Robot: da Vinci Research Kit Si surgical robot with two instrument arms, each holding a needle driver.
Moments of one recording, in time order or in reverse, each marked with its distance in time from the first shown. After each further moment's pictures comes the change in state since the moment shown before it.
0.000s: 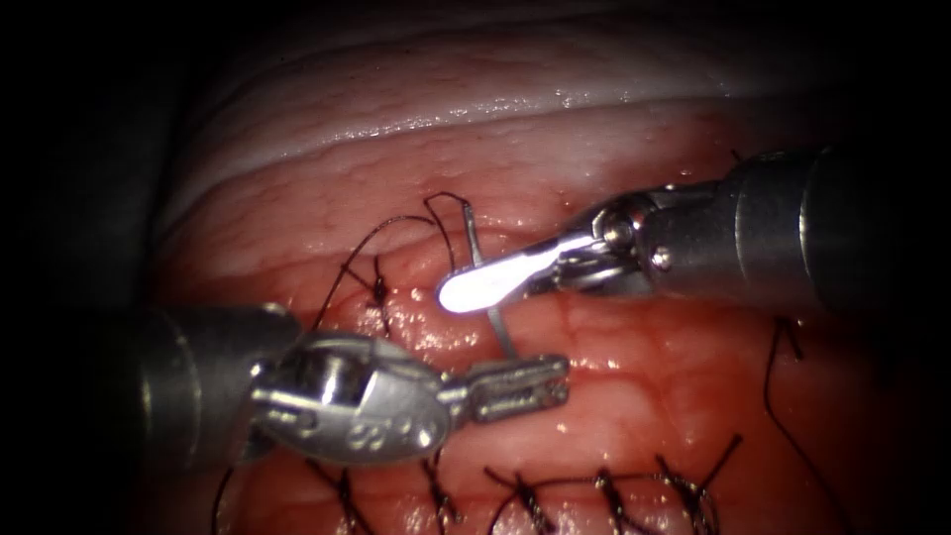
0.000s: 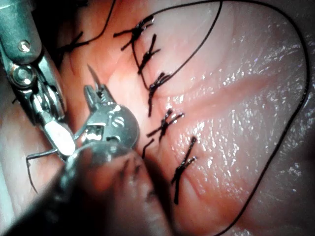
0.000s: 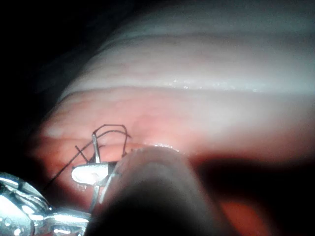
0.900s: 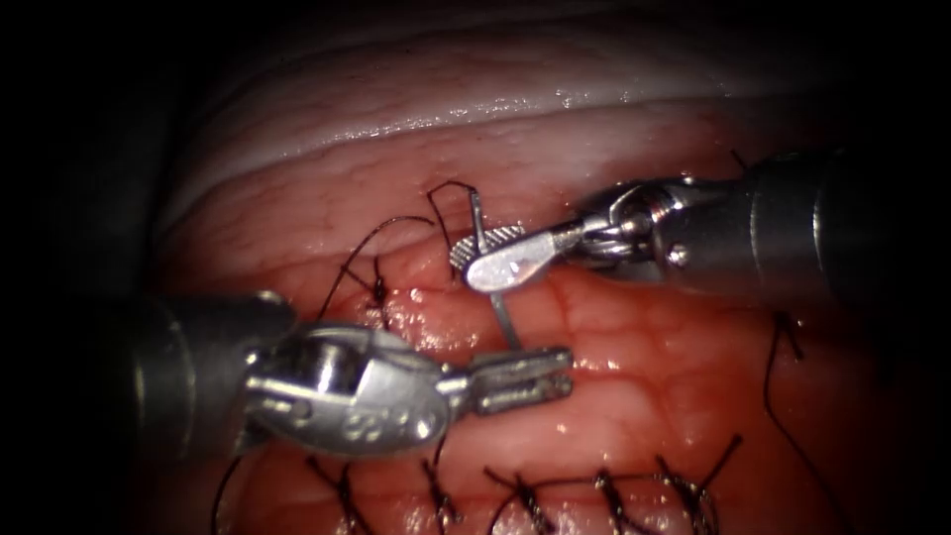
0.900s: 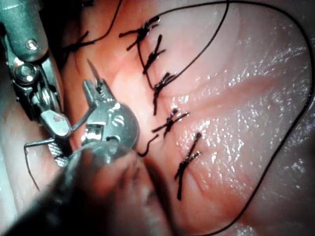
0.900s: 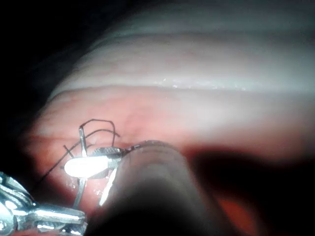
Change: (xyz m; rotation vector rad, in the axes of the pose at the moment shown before) right arm 0.000 0.000 -0.001 0.030 0.005 0.103; left arm -0.001 0.001 0.000 0.022 0.006 -0.002
